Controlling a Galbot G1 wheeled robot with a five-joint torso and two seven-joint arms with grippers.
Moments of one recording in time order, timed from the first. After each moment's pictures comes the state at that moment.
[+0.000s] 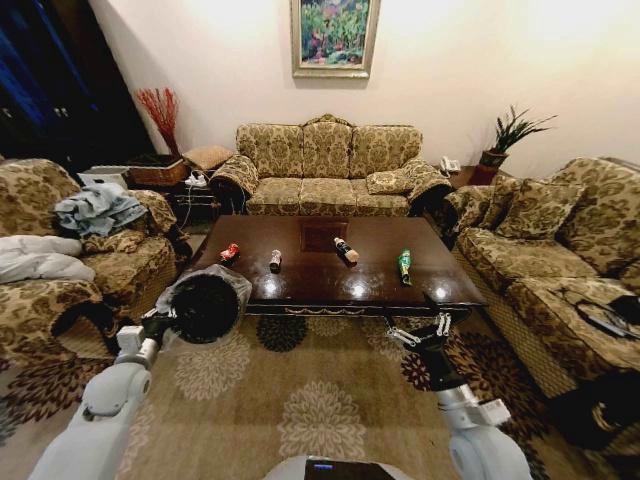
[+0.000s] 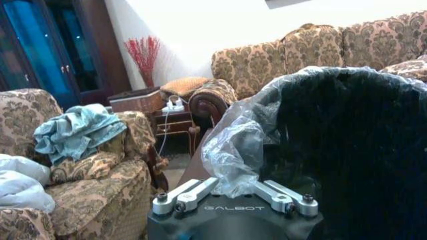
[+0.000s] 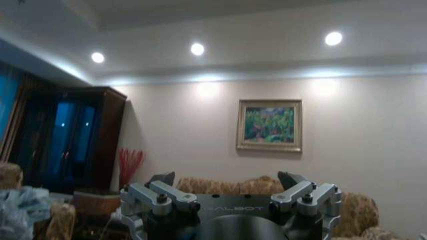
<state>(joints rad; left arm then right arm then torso) 1.48 -1.06 -0.88 -1.86 -0.40 0.21 -0.02 -1.71 1.31 0.58 2.22 0.22 0.36 -0.18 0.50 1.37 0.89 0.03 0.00</state>
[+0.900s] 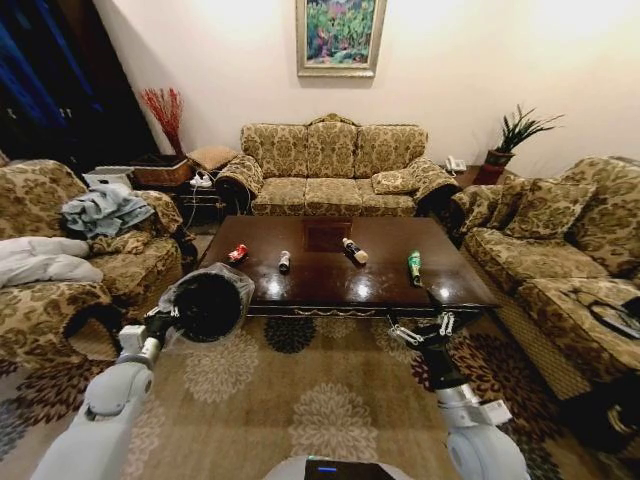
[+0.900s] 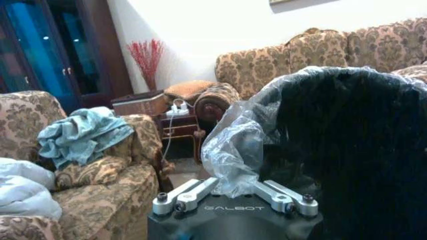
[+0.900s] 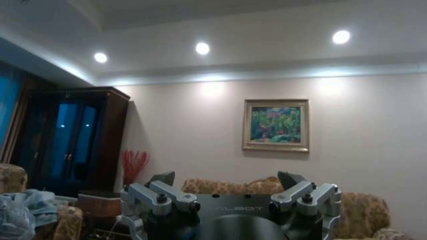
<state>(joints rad) 1.48 -1.06 -0.87 -1.87 -0.41 0.20 -0.02 -1.70 1.31 0.59 2.21 0.23 0.36 -0.18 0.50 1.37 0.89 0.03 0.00</state>
